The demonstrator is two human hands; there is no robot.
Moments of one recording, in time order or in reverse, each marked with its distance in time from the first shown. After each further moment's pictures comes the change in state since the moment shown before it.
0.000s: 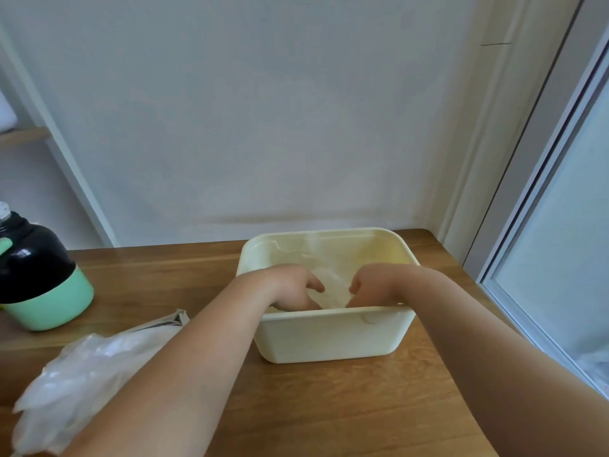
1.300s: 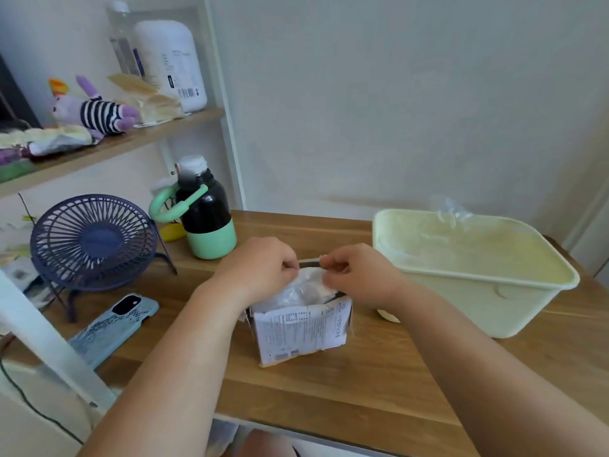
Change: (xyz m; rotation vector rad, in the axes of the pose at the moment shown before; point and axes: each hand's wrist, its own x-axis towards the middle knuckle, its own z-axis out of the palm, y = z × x) left_hand -0.183 -0.130 0.030 -0.062 0.569 -0.240; right_hand -0.042 -0.178 0.068 0.465 0.334 -0.558
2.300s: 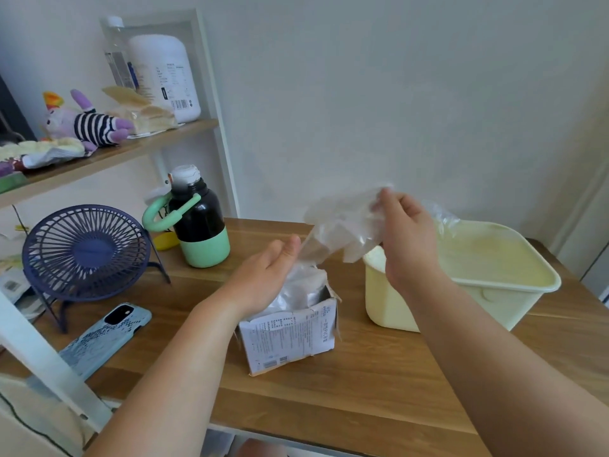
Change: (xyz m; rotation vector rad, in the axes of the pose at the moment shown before) left_hand -0.009 0.016 0.010 -0.593 0.049 -0.049; right_hand 0.001 -0.007 -0.042 0.953 0.677 0.027
